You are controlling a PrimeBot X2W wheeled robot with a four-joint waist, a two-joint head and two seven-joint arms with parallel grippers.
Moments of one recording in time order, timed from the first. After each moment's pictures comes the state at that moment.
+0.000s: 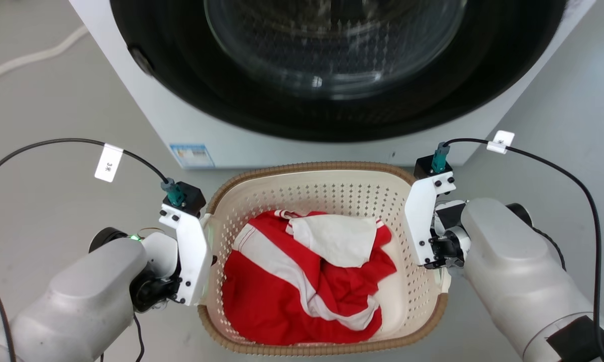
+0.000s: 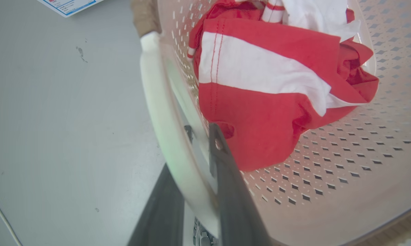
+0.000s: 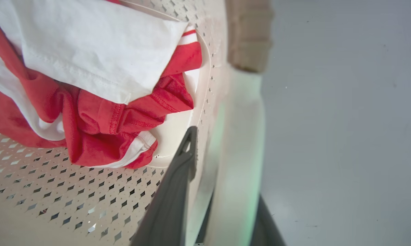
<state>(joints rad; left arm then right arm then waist) -0.86 0.57 -1.28 0.61 -1.19 -0.13 0.42 -0.88 -0.05 0.52 1.16 0.43 0.13 0.70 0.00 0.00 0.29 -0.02</state>
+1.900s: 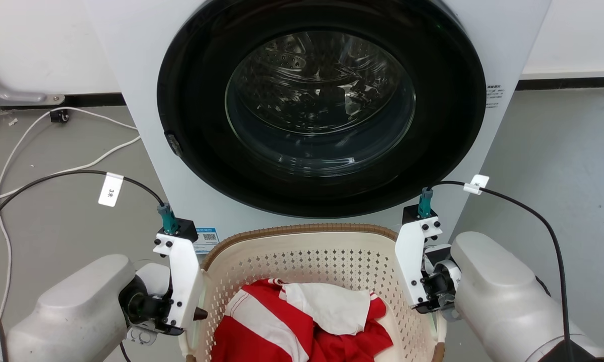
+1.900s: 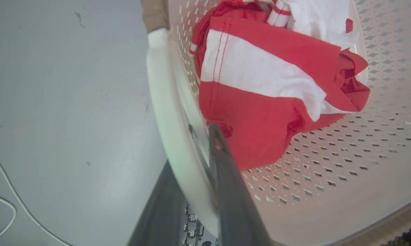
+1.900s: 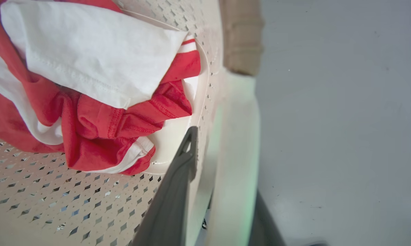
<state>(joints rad) -0.81 0.59 -1.28 0.63 -1.38 -0.13 0.73 -0.82 -0.04 0.67 1.19 0.64 0.13 0.84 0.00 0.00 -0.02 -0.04</state>
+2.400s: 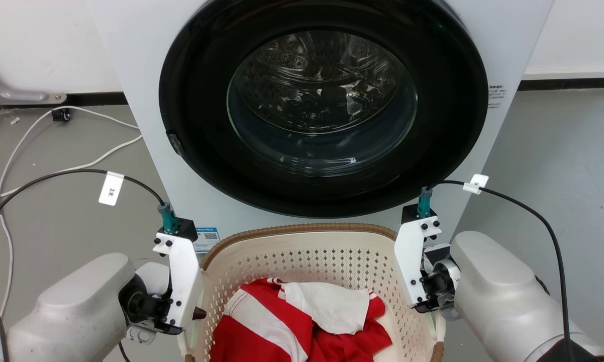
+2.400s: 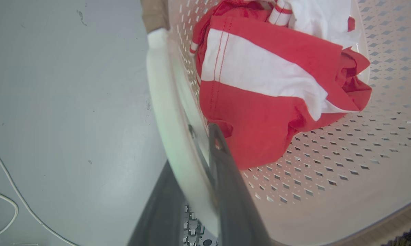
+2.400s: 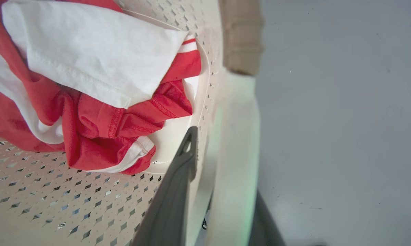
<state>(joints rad) -0.81 0.59 -1.28 0.64 -1.38 -0.13 0.74 -0.82 -0.04 0.69 1.20 0.66 0.13 0.84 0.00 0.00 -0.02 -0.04</state>
